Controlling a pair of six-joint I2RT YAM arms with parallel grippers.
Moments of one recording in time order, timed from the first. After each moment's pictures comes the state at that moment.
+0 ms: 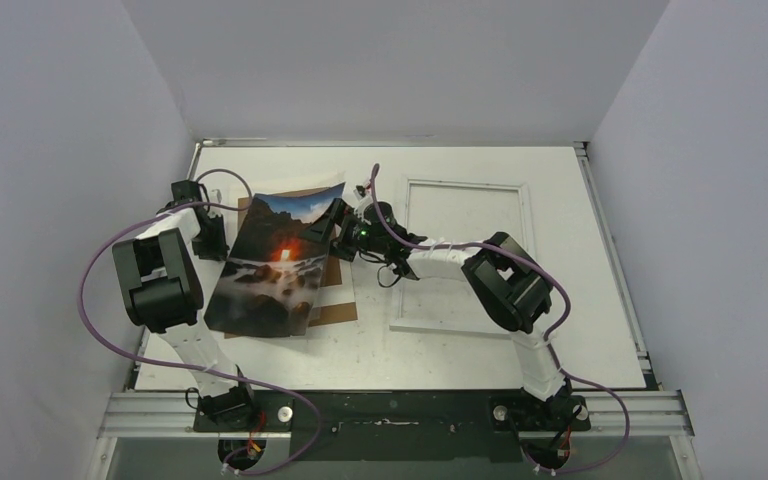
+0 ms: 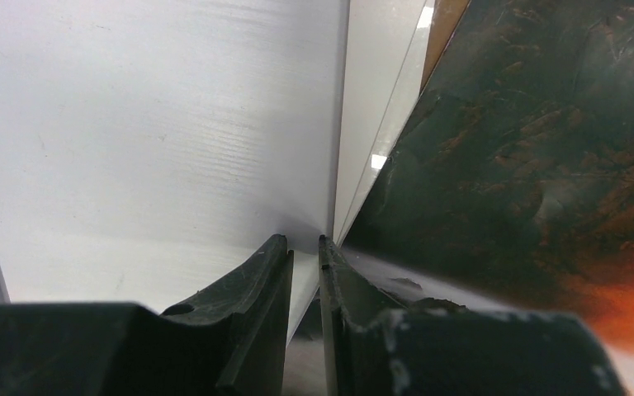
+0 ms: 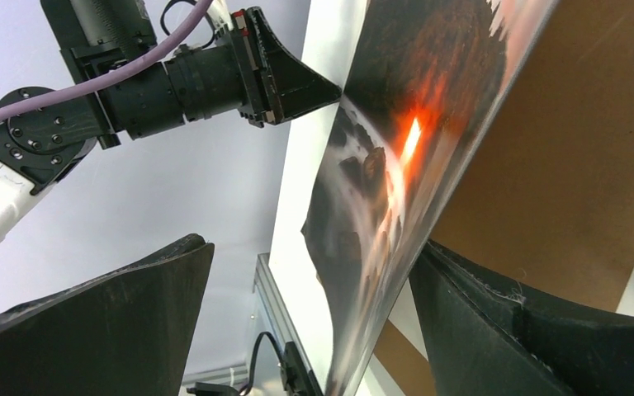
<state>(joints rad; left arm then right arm) 0.28 1.89 1.23 -0.51 0.02 0.07 0.81 2.10 1.31 0.53 -0.33 1.15</state>
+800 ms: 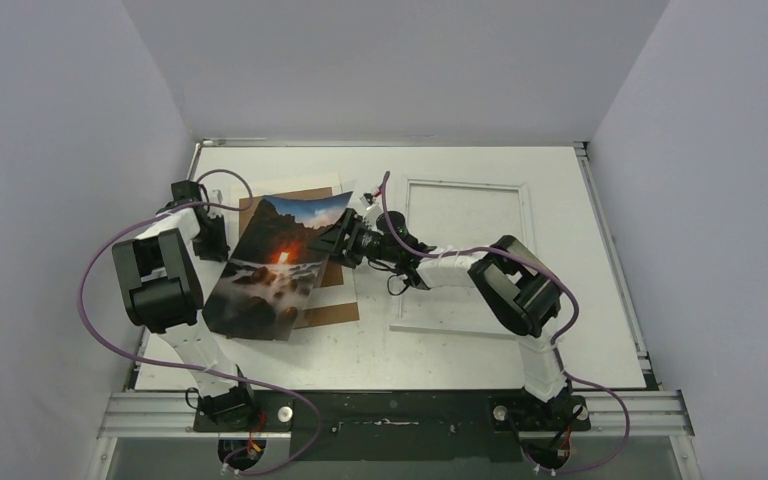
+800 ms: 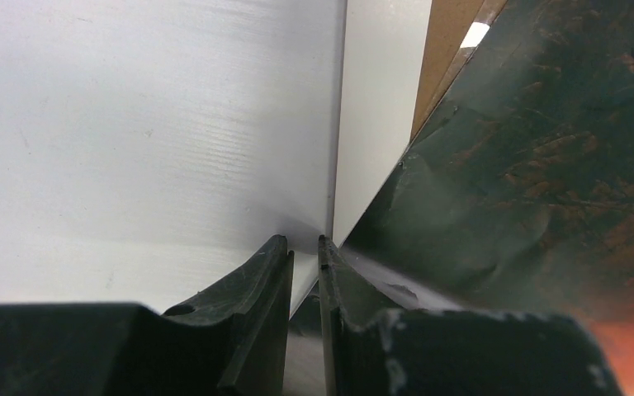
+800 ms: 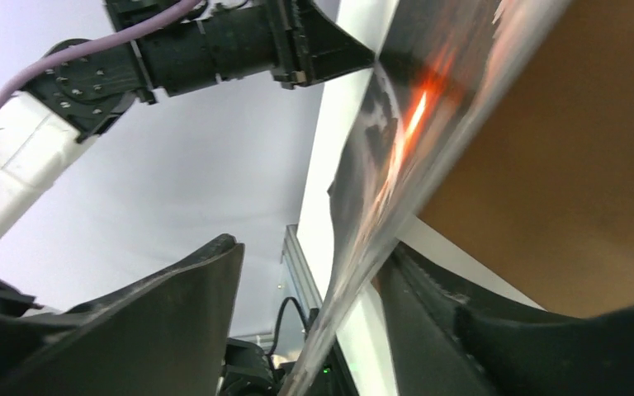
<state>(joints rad) 0.28 1.89 1.23 -0.52 0.04 0.07 0.80 2.04 1.15 0.69 -0.40 1.22</state>
